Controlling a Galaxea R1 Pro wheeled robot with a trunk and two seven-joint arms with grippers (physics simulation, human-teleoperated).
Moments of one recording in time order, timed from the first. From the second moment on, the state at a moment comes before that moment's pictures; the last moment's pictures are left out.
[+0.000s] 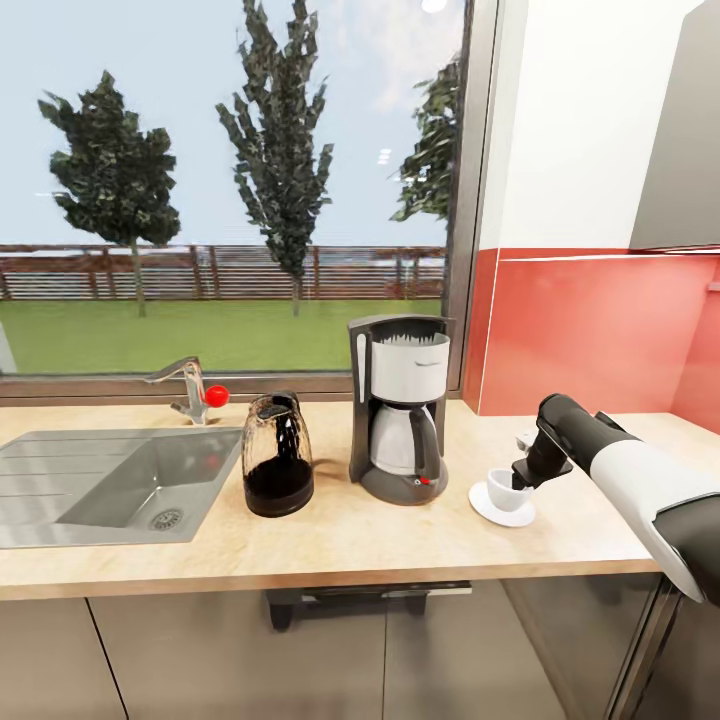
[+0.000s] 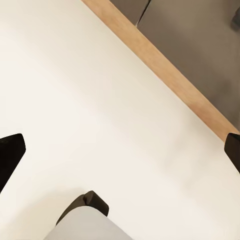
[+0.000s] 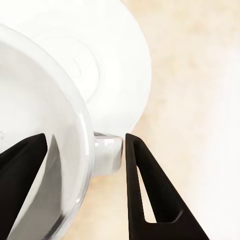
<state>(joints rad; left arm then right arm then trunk) -0.03 0.18 -0.09 -0.01 1.04 -0.37 -0.32 -1.27 -0.25 0.51 -0.27 0.28 1.04 0.72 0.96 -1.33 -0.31</state>
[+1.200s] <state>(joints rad) -0.03 0.18 -0.10 -0.01 1.03 -0.36 -0.32 -1.27 -0.25 0.51 -0.27 0.29 1.04 0.72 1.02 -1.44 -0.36</state>
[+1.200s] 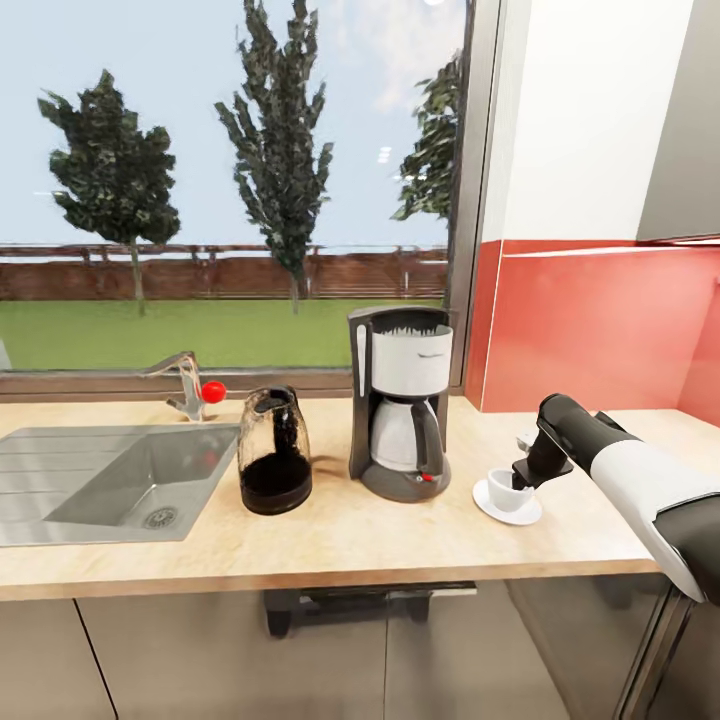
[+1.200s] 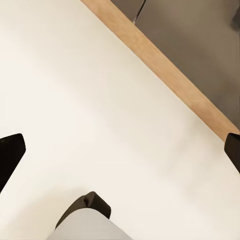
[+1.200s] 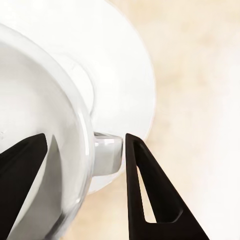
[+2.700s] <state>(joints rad) -0.03 0.17 -0.10 -0.01 1.03 -0.37 -0.31 -1.27 -0.26 0.51 -0.27 0.29 1.04 0.71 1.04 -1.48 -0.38</state>
